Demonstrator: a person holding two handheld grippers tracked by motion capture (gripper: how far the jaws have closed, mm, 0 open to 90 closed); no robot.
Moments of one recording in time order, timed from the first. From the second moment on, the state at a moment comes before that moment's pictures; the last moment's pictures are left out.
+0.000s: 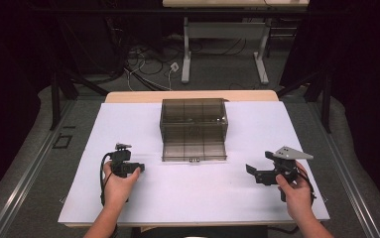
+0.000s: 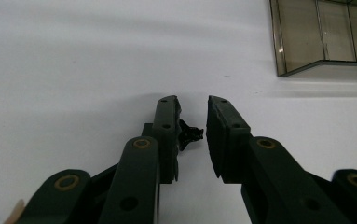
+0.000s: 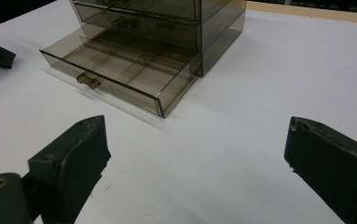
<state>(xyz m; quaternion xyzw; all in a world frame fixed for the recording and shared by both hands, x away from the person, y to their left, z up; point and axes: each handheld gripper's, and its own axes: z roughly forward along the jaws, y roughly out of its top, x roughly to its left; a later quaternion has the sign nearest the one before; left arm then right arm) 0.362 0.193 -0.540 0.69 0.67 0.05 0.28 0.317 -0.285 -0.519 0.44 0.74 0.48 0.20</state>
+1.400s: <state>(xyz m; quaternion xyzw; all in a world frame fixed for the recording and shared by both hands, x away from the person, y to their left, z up) 0.358 0.193 -0.532 0.68 0.66 0.07 0.30 0.317 -0.286 -0.519 0.43 0.74 0.47 0.20</state>
